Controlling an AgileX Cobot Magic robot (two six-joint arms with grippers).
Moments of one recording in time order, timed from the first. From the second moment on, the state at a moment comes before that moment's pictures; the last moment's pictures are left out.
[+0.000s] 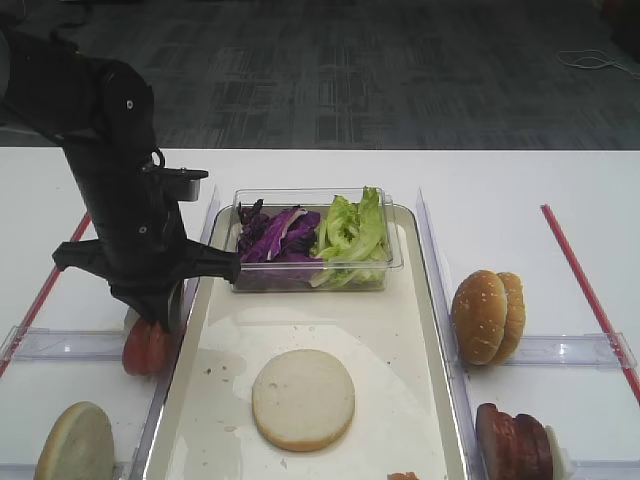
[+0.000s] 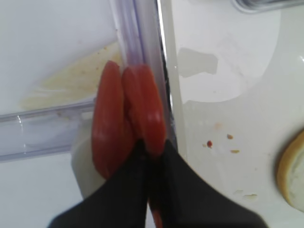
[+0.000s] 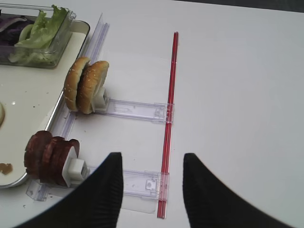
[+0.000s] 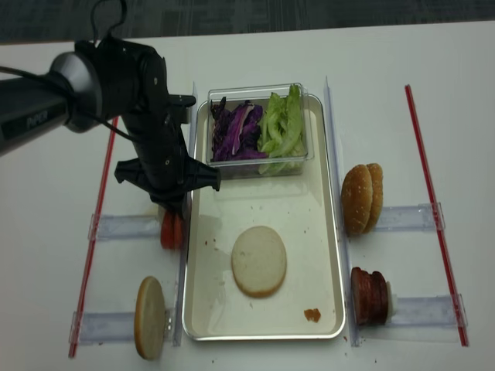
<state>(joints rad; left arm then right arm) -0.39 1.87 -1.24 -0.06 1.02 -0.22 0.06 -0.02 -0.47 0.07 1.13 -0.08</state>
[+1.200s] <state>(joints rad) -0.39 1.69 -1.34 0.00 1.21 -0.25 0.06 -0.02 -0.47 0.07 1.13 -0.08</state>
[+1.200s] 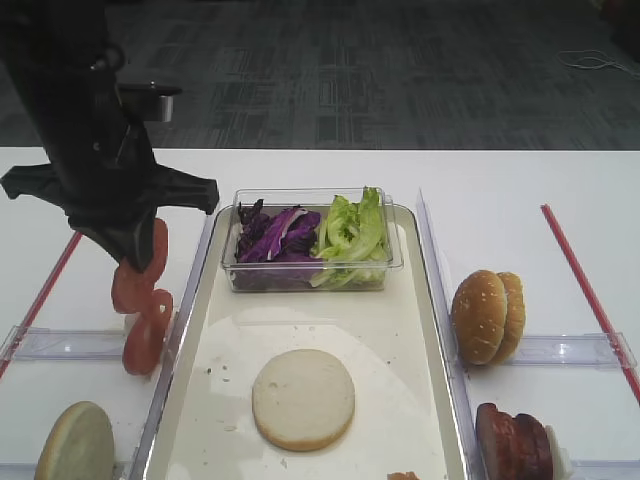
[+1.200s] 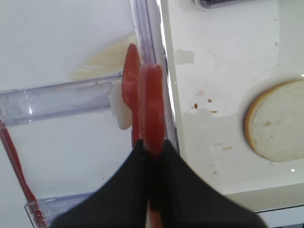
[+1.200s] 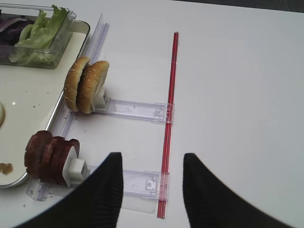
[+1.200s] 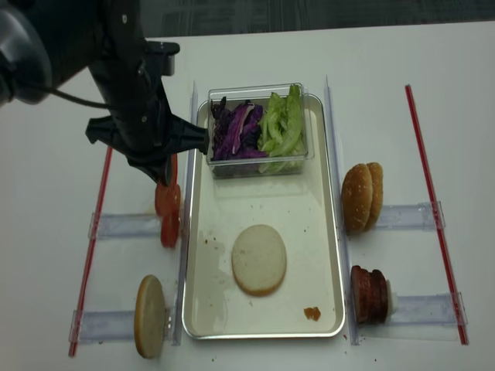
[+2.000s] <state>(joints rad) -0.53 1.60 -1.25 0.00 1.22 -0.33 0.06 -0.02 -0.47 0.07 1.13 -0.08</state>
